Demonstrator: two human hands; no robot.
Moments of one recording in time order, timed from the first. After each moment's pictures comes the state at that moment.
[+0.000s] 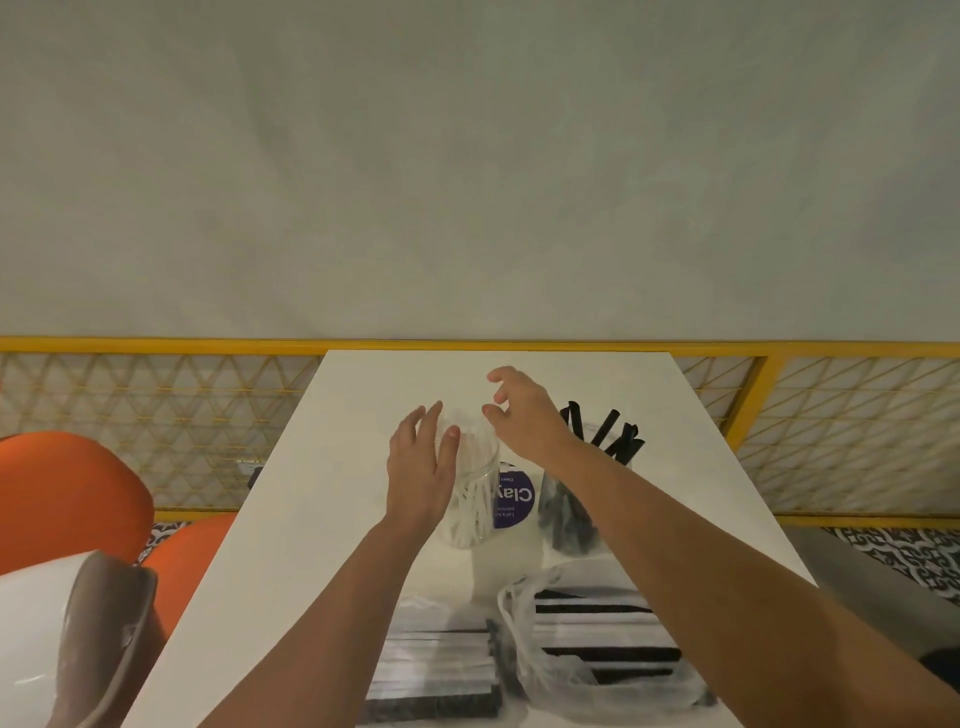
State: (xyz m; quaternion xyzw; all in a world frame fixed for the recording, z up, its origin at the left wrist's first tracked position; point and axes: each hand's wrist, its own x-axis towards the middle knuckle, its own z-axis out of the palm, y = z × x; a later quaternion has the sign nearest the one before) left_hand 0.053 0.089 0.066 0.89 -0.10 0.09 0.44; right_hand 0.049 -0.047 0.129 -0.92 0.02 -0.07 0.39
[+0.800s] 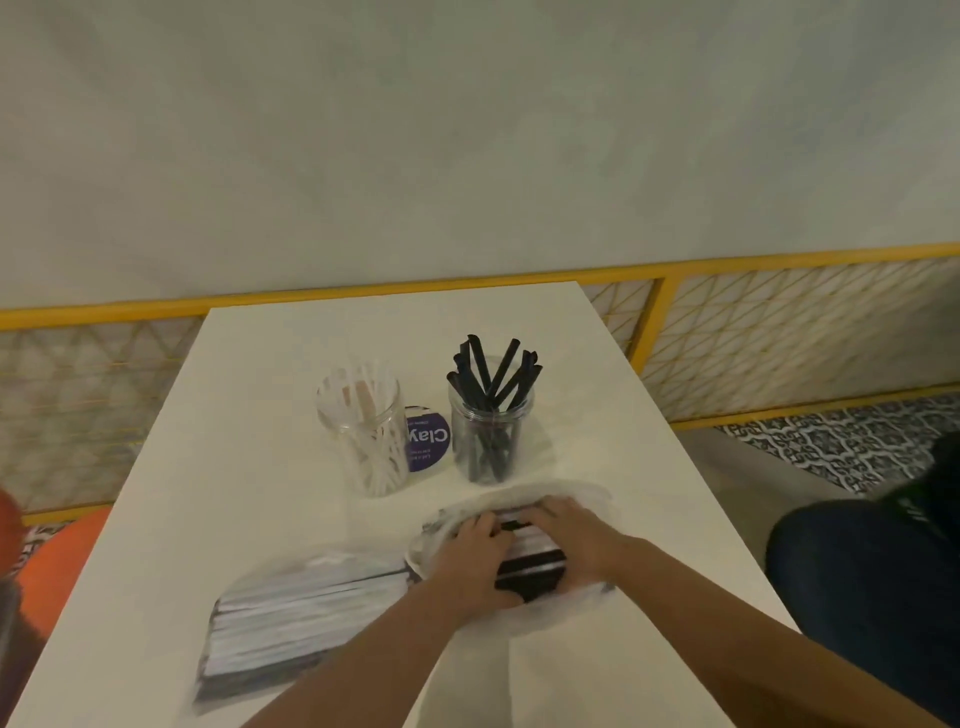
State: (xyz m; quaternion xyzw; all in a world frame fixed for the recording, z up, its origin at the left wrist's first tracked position) left_hand -0.054 0.004 -0.035 0.89 -0.39 -0.24 0.04; right_hand -0.100 -0.165 -0.026 -0.96 -0.02 0.25 0.11
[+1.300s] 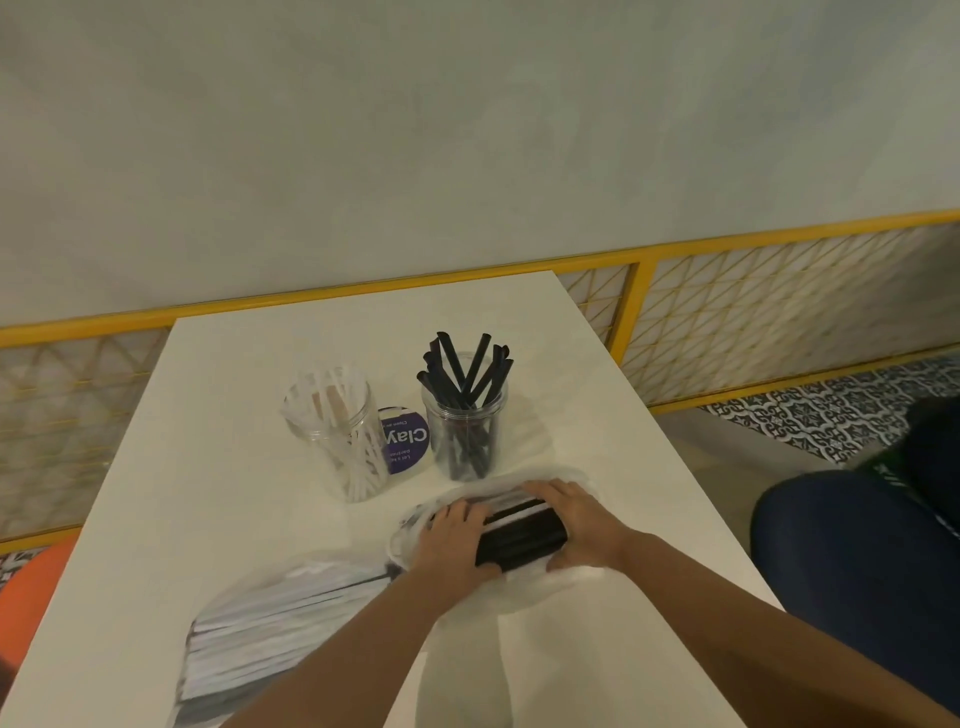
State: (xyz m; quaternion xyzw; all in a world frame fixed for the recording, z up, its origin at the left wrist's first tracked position) left_hand -0.042 -0.003 -0.048 0.91 -0.36 -0.19 0.09; right_hand -0.115 -0.192 -0.034 -0.96 0.04 0.14 0.22
